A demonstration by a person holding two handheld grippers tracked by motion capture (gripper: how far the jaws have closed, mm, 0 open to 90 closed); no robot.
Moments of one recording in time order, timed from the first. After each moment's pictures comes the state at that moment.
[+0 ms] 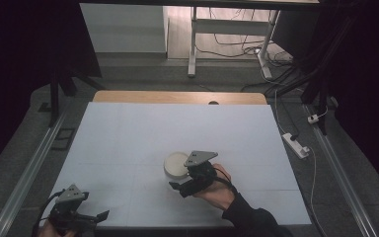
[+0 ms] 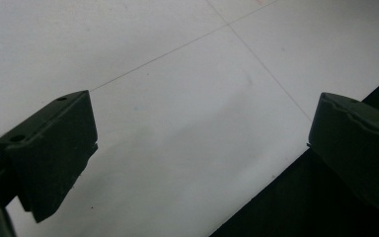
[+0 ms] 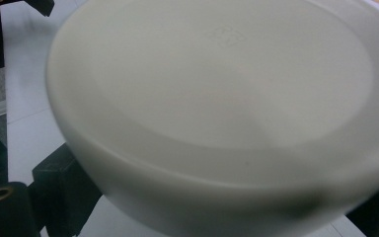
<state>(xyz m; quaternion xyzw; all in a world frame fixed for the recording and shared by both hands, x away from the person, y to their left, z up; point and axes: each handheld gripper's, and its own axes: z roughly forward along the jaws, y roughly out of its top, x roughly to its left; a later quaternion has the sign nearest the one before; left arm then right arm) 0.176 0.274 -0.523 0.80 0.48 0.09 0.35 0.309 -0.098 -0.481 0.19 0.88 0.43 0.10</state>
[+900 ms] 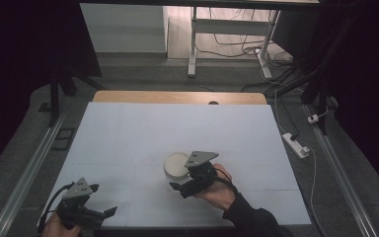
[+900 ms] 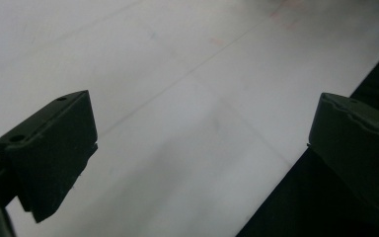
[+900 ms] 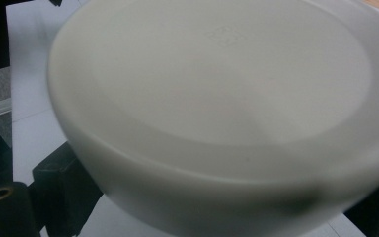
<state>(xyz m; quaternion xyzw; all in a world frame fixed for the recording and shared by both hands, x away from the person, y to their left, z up) 0.189 0.253 -0.502 0.82 0.40 0.11 0.39 0.308 -0.099 -0.479 0.18 0.88 0.43 0.10</state>
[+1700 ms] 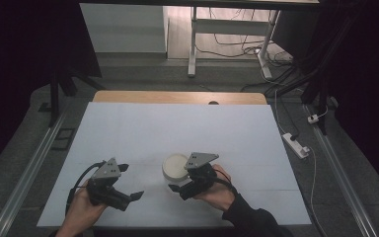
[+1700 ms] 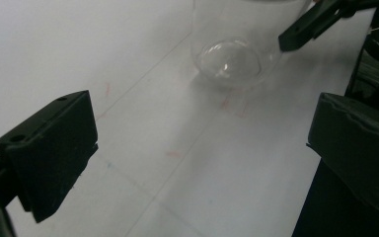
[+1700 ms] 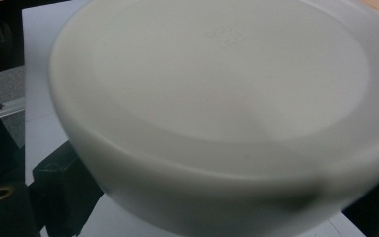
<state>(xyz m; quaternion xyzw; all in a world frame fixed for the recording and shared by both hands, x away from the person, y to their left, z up) 0.240 0.190 -0.462 0.85 0.30 0.11 0.42 0.304 -0.098 -0.479 0.16 0.88 0.44 0.09</state>
